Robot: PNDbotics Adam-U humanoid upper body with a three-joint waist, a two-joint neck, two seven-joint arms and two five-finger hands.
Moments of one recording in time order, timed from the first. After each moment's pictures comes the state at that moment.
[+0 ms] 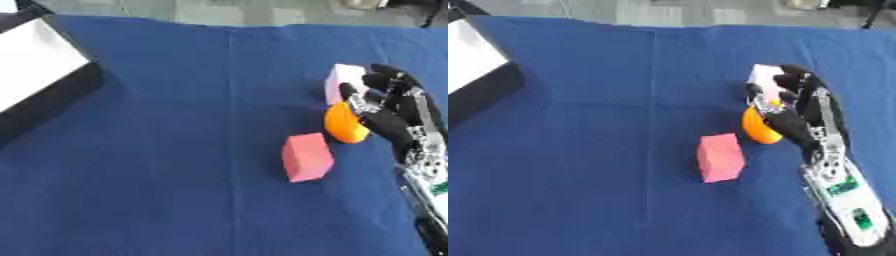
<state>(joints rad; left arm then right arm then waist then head) -0.28 0.37 -0.03 -1.74 0.29 -0.02 0.46 -0.07 -0.38 0.06 -1.98 -0.15 0.15 -0.40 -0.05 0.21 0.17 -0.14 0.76</state>
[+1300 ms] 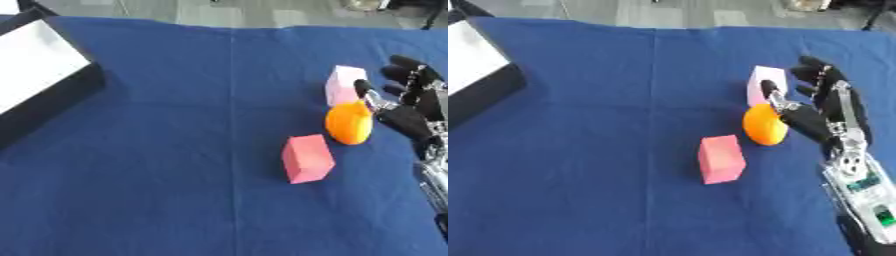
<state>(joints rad) -0.27 0.37 -0.02 -1.74 0.29 -0.02 0.47 -0.04 -0.54 0.03 -1.98 -0.19 0.14 -0.36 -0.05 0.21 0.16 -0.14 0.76</state>
